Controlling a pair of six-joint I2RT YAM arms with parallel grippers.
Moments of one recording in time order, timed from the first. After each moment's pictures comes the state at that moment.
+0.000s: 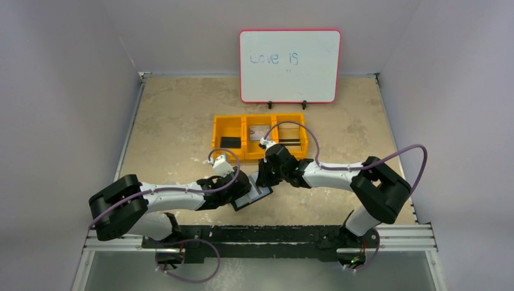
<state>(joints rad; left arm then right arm) -1.06 1.34 0.50 -0.06 -0.47 -1.40 0.89 1.58 0.74 -0.01 -0.10 0.62</state>
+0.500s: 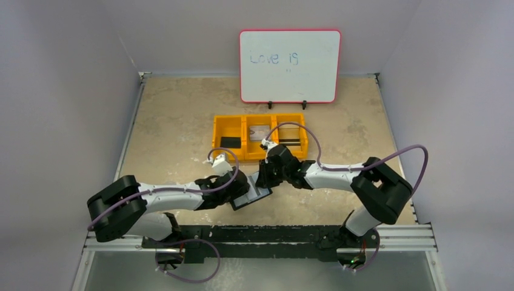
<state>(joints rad) -1.05 1.33 0.49 -0.05 -0.46 -1.36 0.88 1.57 0.71 0.03 -0.15 0.63</state>
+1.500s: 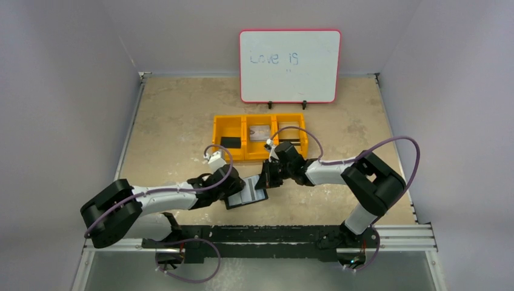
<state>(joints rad) -0.94 1.28 0.44 0.01 -0.34 -1.21 0.77 1.65 0.66 0.19 -0.44 0.76</state>
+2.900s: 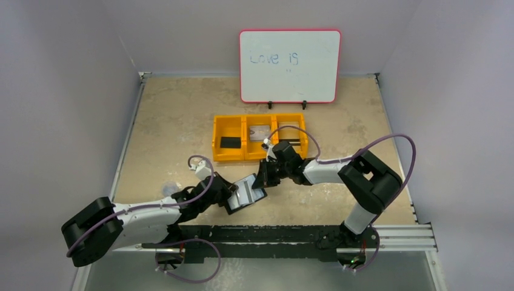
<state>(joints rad) -0.93 1.04 0.18 0.21 -0.35 -1.31 0.77 1.68 0.68 0.20 -0.44 0.75</state>
